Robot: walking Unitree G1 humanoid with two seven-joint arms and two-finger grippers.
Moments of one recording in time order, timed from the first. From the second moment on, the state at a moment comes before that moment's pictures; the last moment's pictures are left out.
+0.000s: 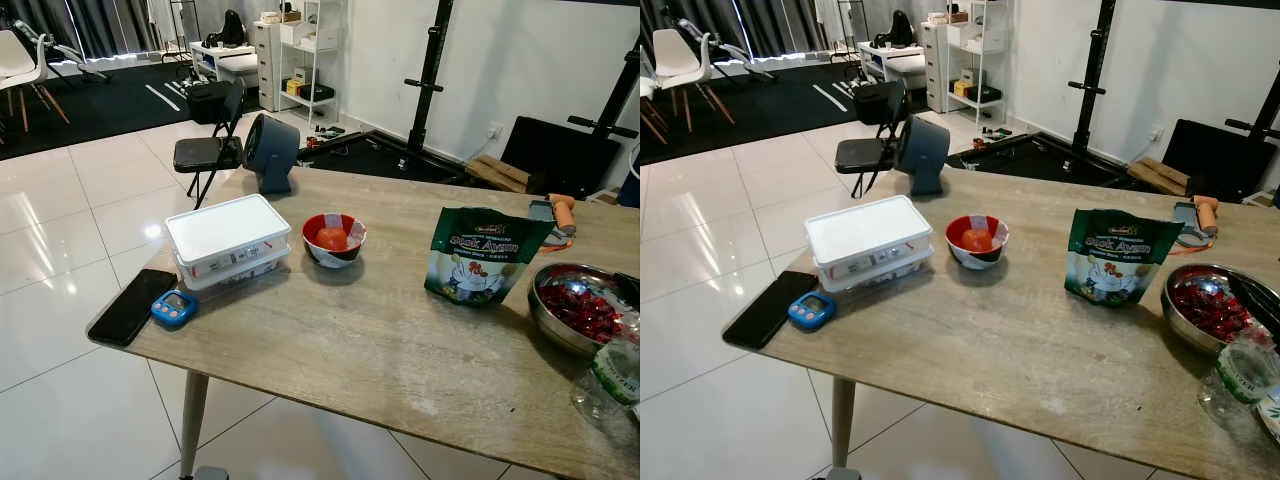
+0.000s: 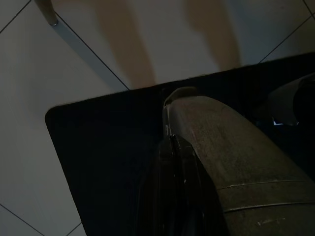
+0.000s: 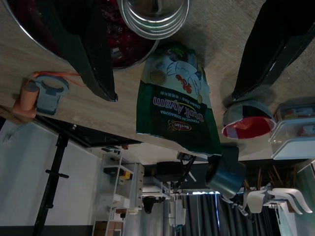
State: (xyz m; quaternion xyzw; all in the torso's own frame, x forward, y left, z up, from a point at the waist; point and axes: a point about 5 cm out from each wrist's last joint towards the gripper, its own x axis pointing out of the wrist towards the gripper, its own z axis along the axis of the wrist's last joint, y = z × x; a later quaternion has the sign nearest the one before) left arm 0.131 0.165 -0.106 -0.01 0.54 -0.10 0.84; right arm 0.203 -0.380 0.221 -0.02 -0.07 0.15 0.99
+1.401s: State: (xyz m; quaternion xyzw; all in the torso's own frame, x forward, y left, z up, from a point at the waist) left arm 0.132 0.166 -0.106 -0.01 0.54 -0.10 0.84; right arm 0.183 -0.395 0.213 -0.03 -0.04 0.12 0.99
